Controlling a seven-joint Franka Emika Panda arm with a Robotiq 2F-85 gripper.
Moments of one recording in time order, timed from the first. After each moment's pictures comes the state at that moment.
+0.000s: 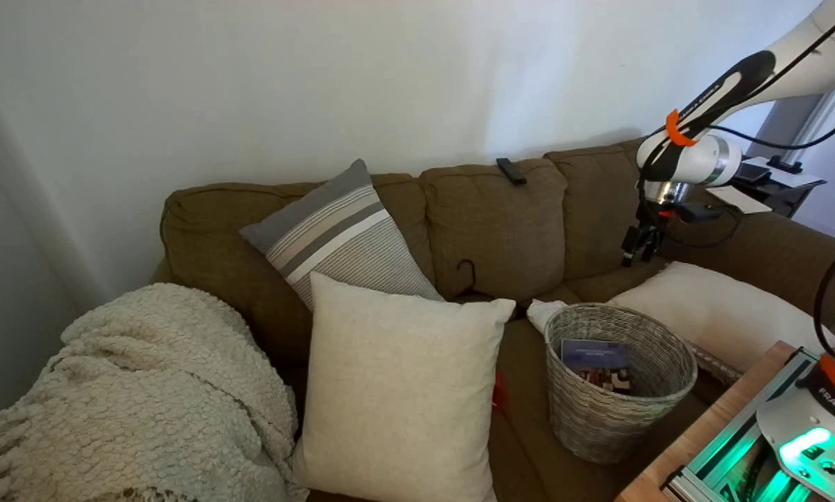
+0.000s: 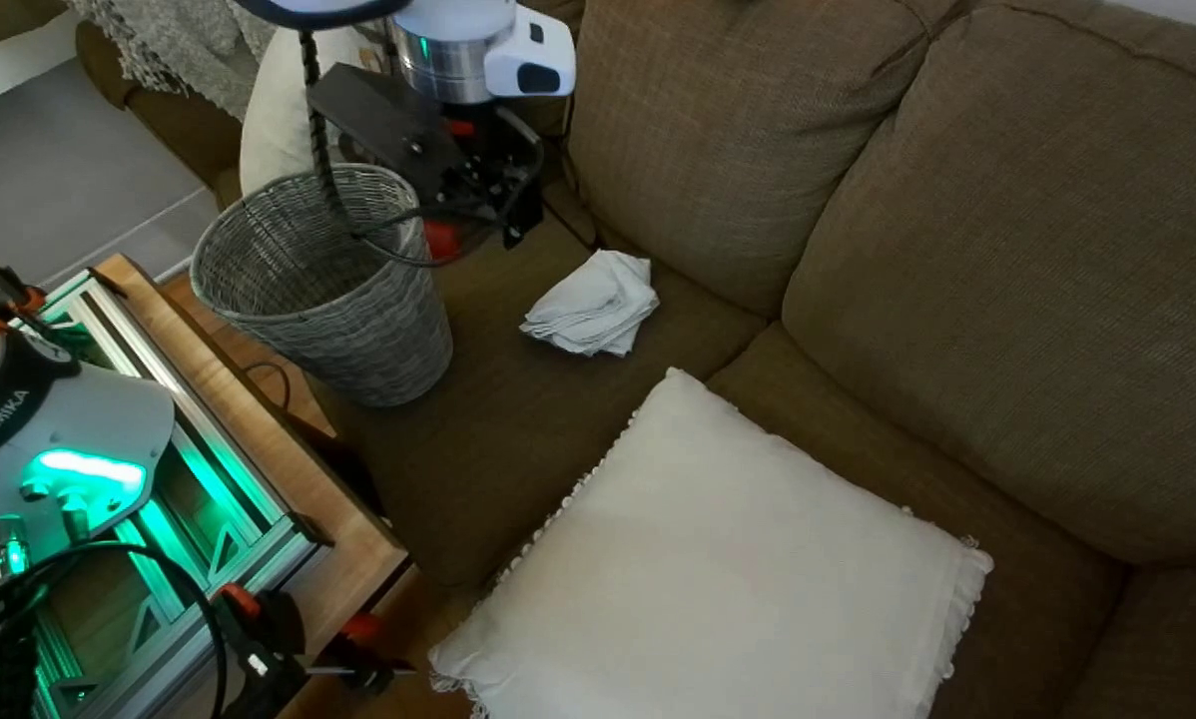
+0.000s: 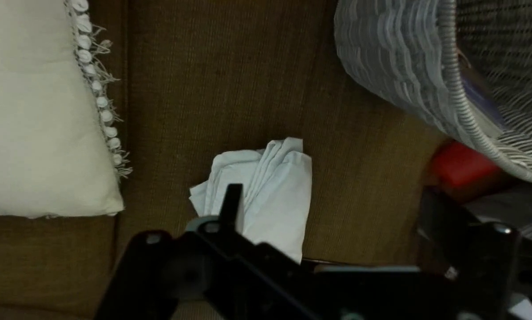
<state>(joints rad) -0.20 0.23 -0.15 -2.44 0.21 2.47 -0.57</state>
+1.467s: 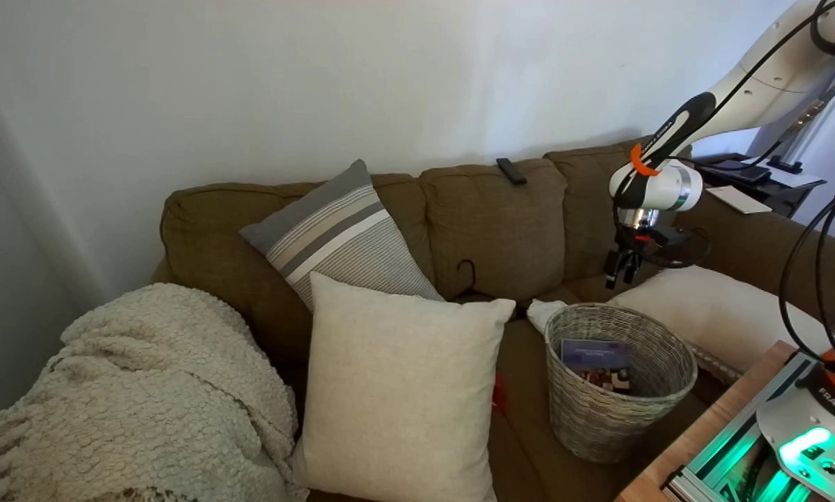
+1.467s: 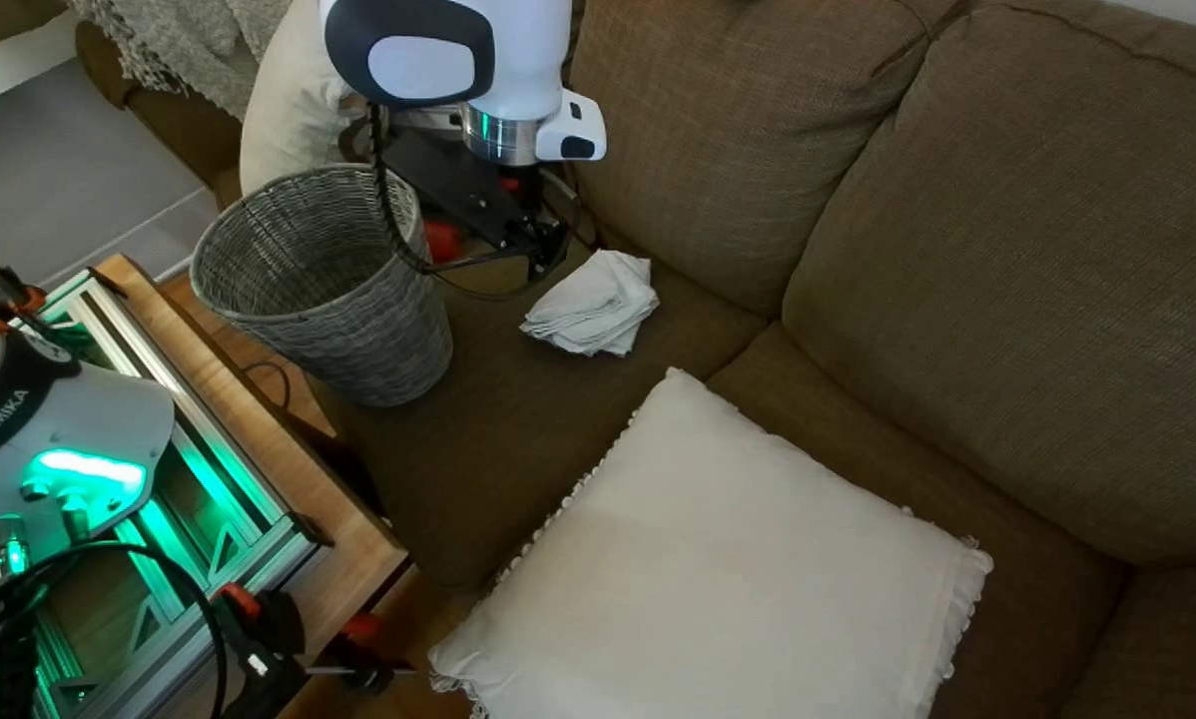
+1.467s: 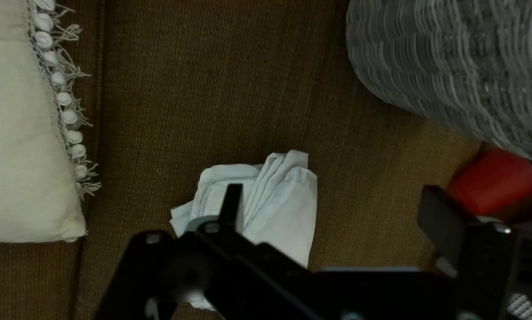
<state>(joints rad) -0.25 0.48 -0.08 -2.30 0.21 2.50 -0.59</state>
